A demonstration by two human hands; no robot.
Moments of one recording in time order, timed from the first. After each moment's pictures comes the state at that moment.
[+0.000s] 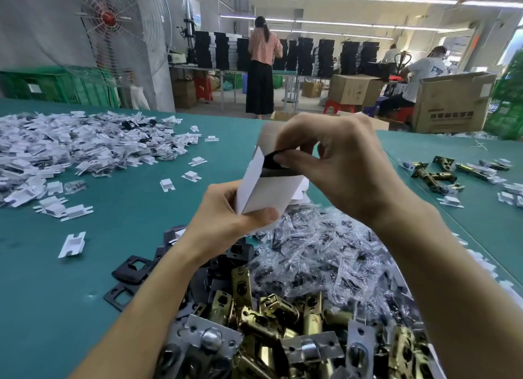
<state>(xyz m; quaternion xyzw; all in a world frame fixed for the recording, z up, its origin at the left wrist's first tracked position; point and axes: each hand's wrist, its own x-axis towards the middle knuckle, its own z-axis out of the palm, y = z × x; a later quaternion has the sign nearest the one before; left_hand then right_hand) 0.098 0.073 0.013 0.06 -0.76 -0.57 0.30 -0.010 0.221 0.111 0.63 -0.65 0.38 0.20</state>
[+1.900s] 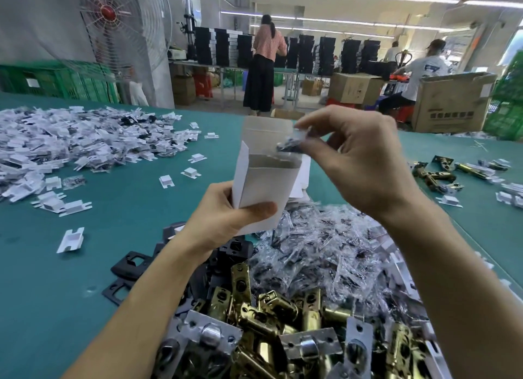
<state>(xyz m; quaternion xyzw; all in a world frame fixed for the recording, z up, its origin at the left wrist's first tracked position) 0.097 0.070 0.011 0.11 -0.71 -0.65 0.26 -0.020 0.229 0.105 0.55 -0.69 0.43 0.20</state>
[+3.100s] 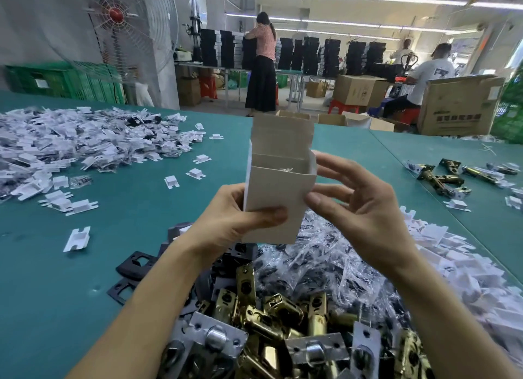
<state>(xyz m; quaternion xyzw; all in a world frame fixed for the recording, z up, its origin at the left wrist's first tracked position) 0.102 0.076 0.015 0.03 -0.68 -0.70 0.21 -0.022 0.246 0.042 0.54 -0.57 0.61 -0.08</state>
